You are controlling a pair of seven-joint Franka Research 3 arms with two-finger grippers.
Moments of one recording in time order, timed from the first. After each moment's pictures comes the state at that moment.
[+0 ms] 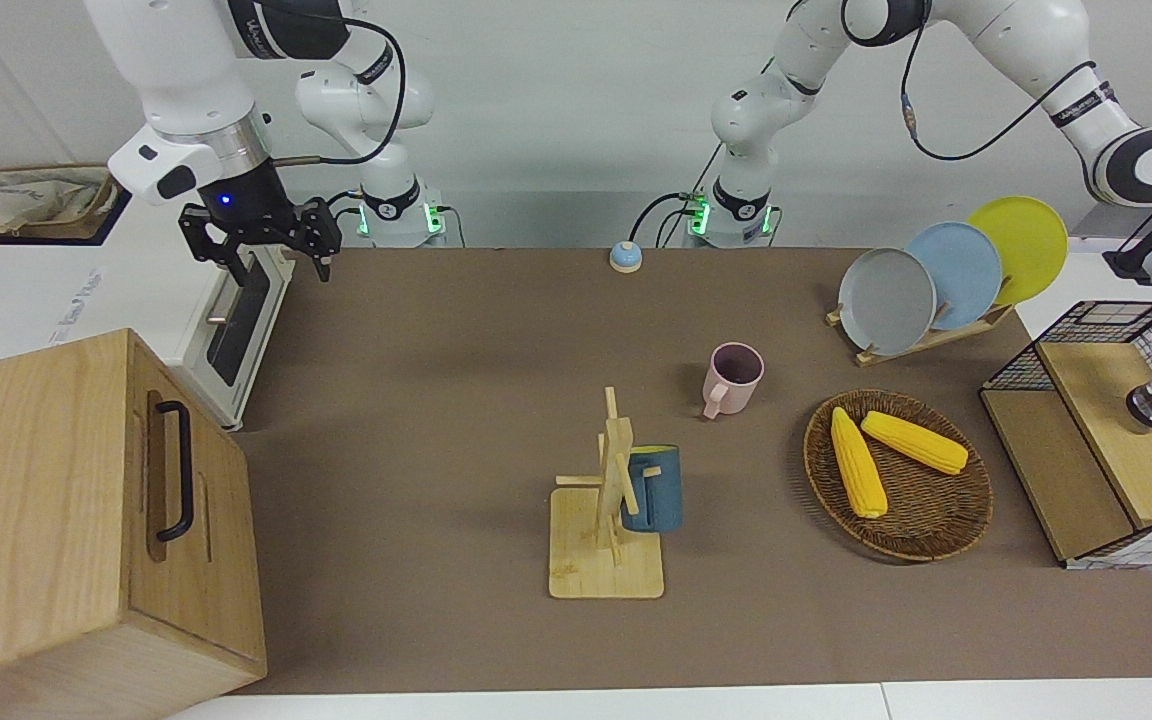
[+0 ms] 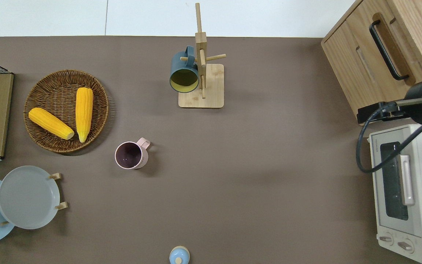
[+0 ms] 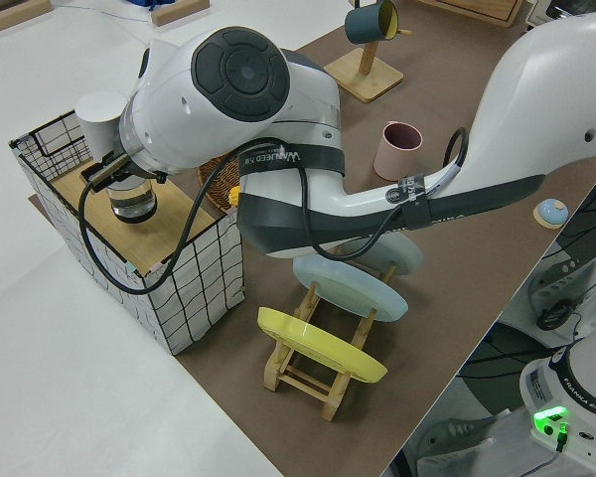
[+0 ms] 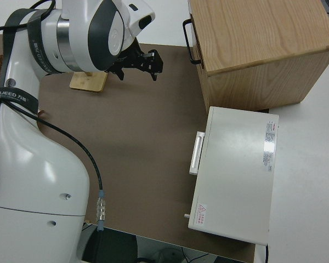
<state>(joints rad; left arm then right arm) 0.55 0.33 0.00 -1.59 -0.62 2.47 0.96 0.00 0.08 0.06 -1.45 -0.02 1.57 0.00</state>
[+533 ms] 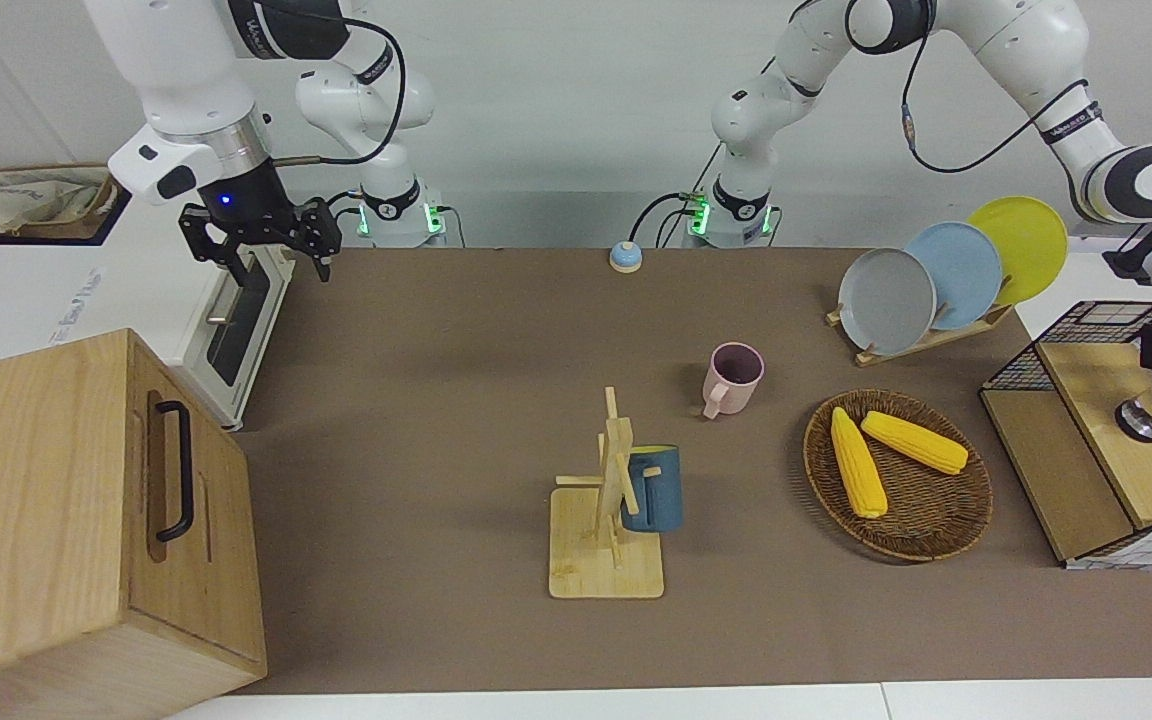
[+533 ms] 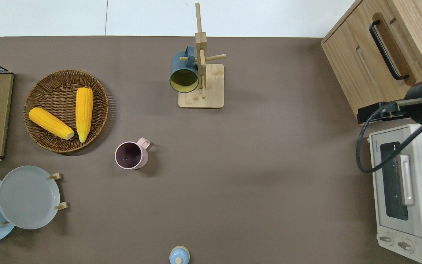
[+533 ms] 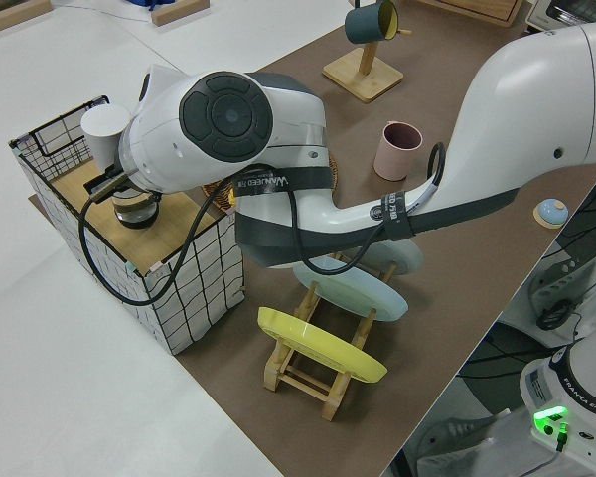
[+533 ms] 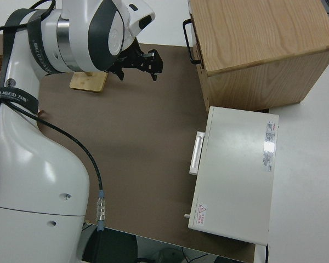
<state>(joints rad) 0.56 0.37 0.00 -1.59 -0.73 2.48 1.08 0.00 0.08 0.06 -1.45 -0.02 1.57 0.00</state>
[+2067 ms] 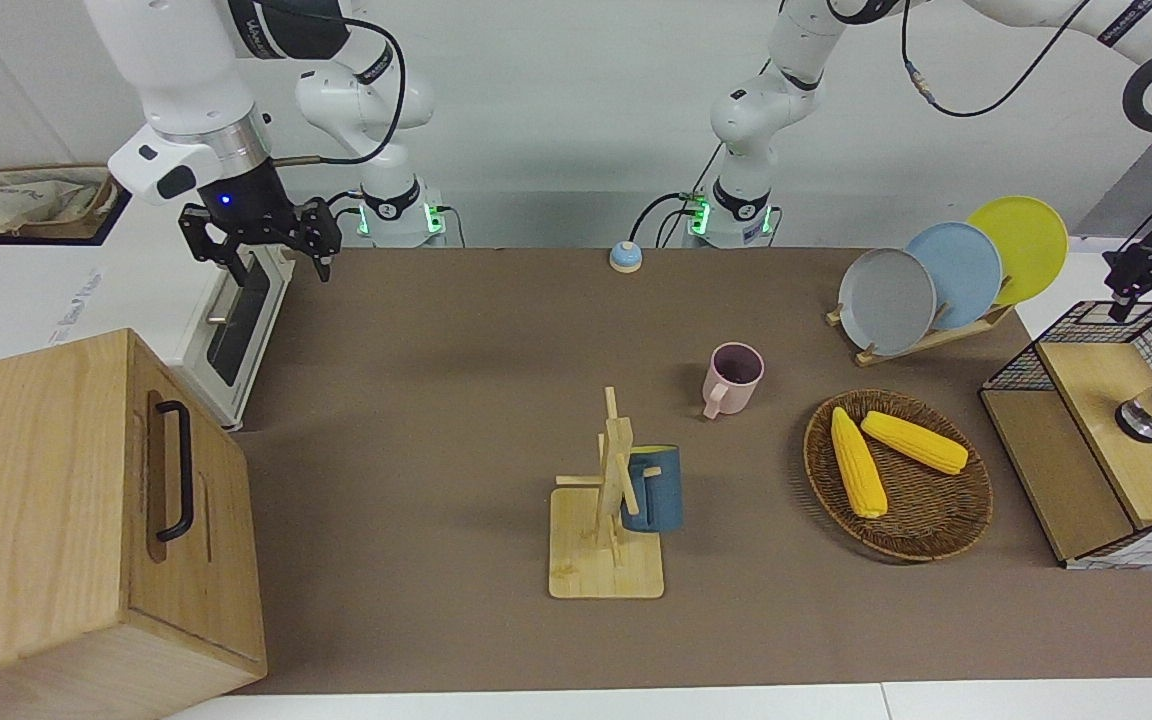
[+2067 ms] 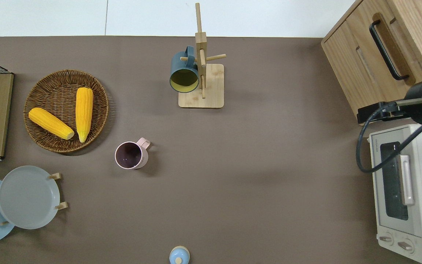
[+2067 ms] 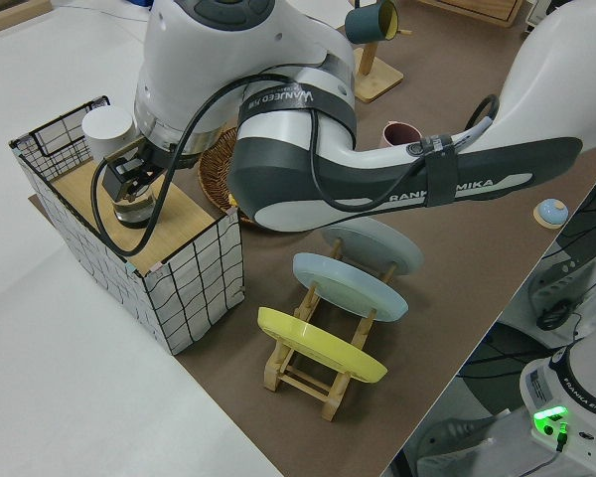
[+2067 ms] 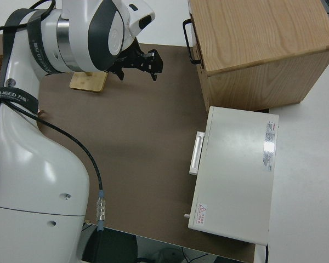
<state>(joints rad) 0.51 0.20 0.00 -1.50 -0.12 1.98 0.62 0.00 0.08 0.06 -1.45 -0.02 1.57 0.00</state>
